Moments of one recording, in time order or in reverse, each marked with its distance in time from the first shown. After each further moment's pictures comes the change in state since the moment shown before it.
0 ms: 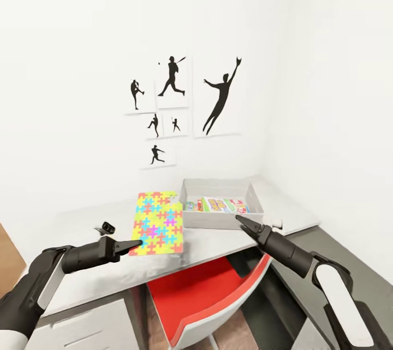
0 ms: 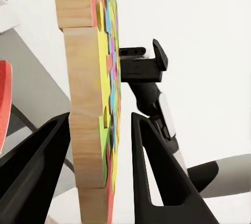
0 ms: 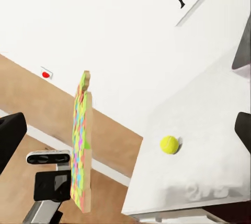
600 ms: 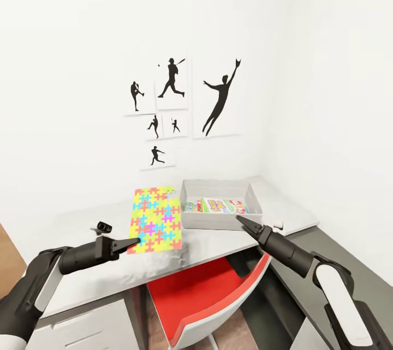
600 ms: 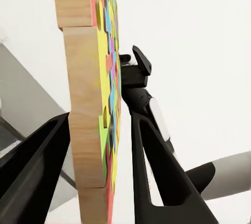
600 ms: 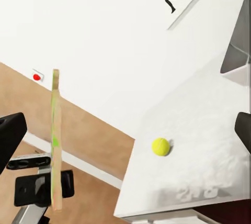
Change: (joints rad) left arm 0.019 -0.009 0.028 -0.035 0.023 -0.034 -0.010; right arm -0.001 0.005 -0.016 0.010 0.037 -0.004 -0.003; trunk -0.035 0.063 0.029
